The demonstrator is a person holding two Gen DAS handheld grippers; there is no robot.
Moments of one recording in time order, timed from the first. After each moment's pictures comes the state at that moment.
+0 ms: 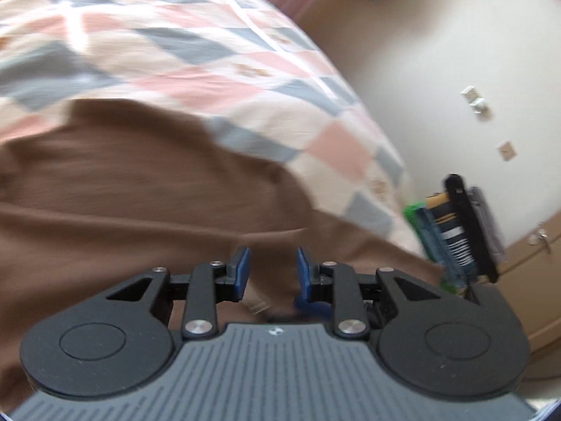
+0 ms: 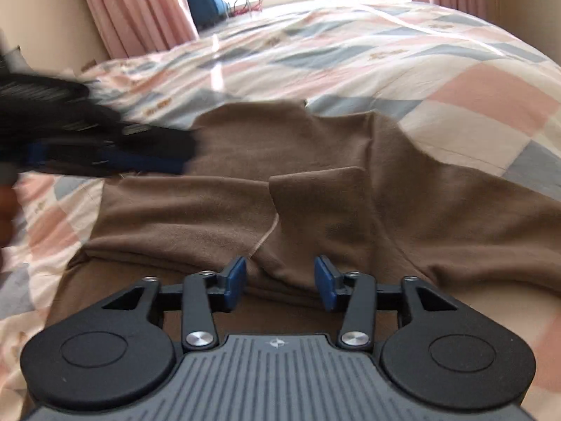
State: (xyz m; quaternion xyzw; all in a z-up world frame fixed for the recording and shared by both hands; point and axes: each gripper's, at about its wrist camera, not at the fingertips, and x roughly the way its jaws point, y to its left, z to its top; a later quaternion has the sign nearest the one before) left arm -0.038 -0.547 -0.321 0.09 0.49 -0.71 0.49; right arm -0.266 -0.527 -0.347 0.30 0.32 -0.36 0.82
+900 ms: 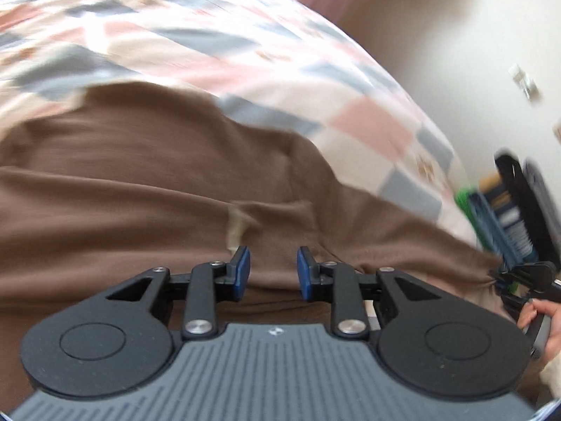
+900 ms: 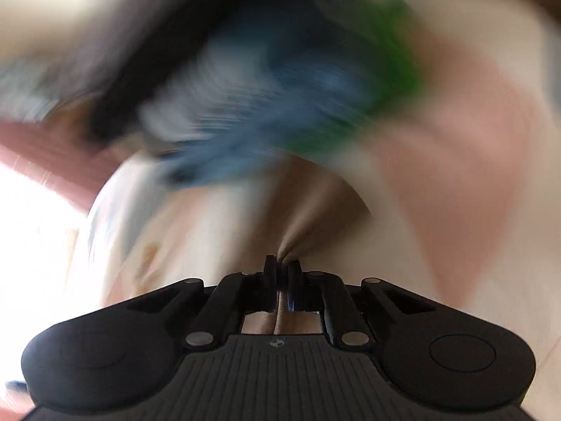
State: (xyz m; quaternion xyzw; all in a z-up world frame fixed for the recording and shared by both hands) left arm -0.093 -0.509 -0.325 0.14 0.45 -0.63 0.61; right arm -0.578 -0.576 -0.336 0.50 -0.05 -0.70 0.51
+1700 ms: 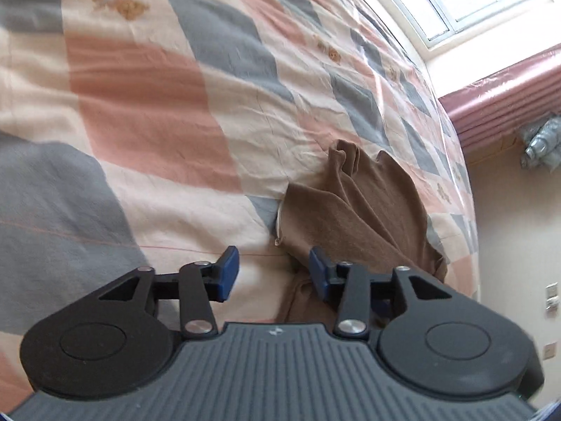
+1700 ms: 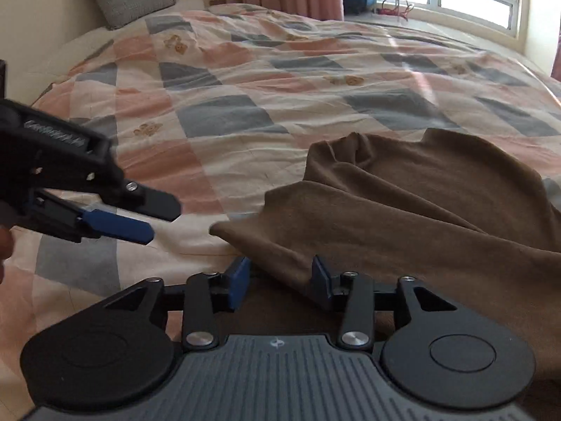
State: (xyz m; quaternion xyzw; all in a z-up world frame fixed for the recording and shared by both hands) left arm 0.157 -0.330 -0.356 -0.09 0.61 -0.43 0.66; right arm -0.053 -0.426 -0.353 0.16 0.38 -0.20 0.89
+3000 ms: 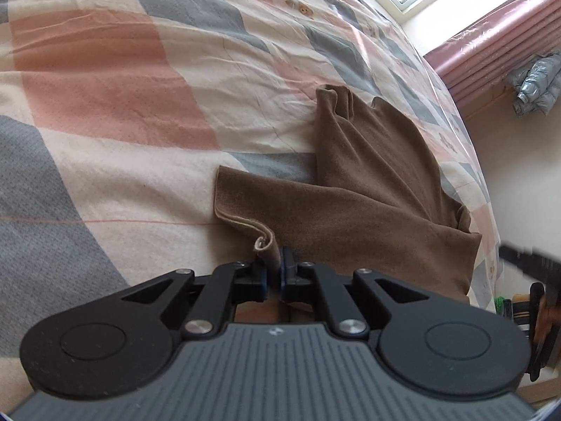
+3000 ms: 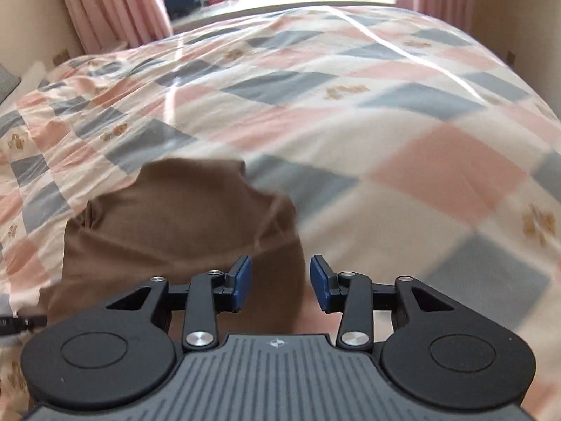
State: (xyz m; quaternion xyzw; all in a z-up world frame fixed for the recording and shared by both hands) left arm 0.118 -0.341 -0.392 -0.01 0.57 -0.48 0.67; right arm -0.242 -0.651 -0.299 0.28 0.40 -0.36 0.80
